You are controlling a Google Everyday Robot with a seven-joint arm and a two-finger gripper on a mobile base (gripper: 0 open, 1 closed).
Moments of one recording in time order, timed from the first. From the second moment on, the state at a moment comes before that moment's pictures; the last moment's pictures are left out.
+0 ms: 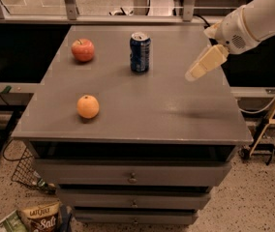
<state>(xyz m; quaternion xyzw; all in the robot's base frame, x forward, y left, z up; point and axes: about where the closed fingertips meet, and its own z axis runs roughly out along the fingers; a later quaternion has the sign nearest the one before) 0.623 -0.162 0.933 -0.52 0.77 0.11 0.36</state>
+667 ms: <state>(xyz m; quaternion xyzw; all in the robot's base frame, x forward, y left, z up) 0.645 -0.134 0.933 -0.51 0.75 0.13 0.40</state>
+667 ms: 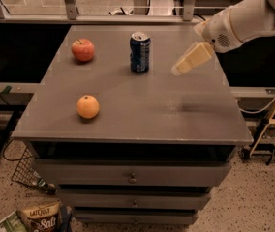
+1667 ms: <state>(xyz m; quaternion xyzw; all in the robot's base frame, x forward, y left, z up) 0.671 -0.055 0.908 -0.48 0.74 0.21 0.43</state>
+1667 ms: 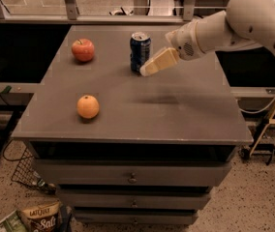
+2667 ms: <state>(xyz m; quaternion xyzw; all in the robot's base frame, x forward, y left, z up) 0.720 -0.041 0.885 -0.40 0.75 0.22 0.47</state>
